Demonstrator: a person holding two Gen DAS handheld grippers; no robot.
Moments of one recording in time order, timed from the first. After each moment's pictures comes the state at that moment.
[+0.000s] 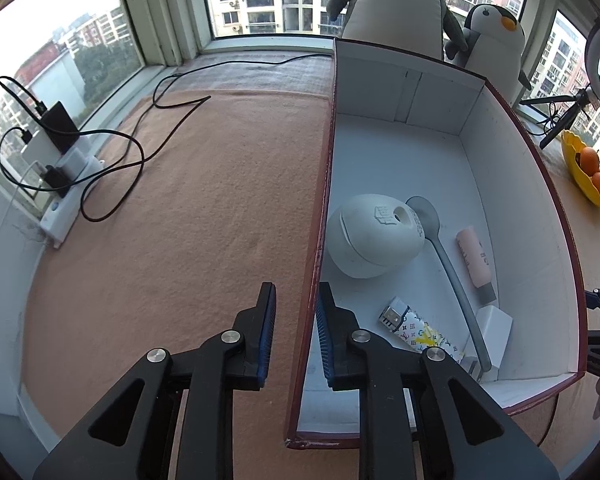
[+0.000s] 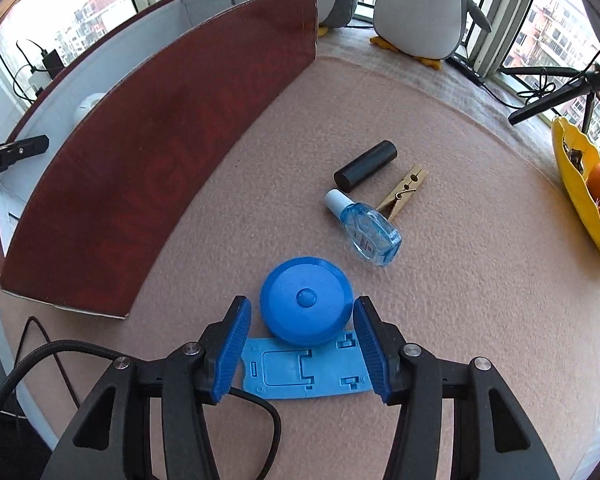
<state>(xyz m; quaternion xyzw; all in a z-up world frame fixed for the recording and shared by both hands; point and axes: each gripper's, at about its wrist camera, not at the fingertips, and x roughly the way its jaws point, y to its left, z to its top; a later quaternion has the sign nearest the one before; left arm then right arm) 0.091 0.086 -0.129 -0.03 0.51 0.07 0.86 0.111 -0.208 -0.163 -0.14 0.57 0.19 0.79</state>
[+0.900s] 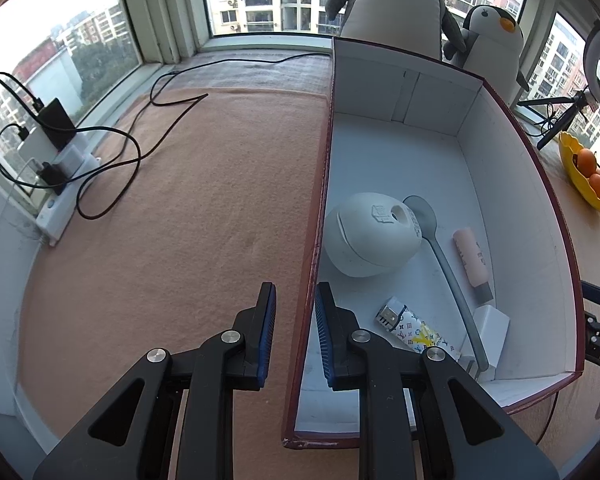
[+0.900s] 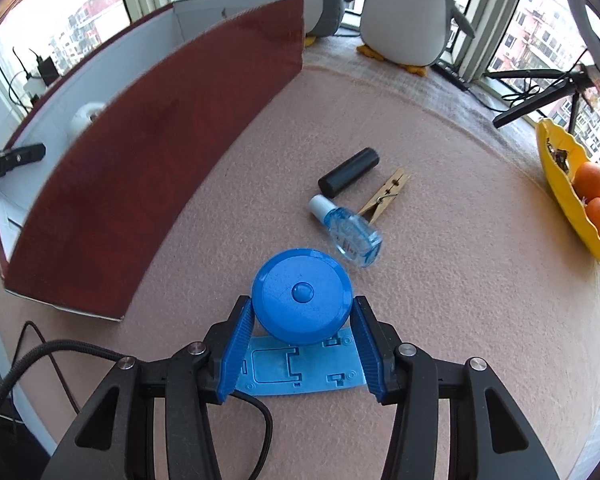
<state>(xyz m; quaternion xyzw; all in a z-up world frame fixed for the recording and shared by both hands) 0.091 0.086 -0.131 -0.04 0.51 0.06 0.85 0.105 -0.217 -0.144 -0.13 0.54 0.17 0.81</state>
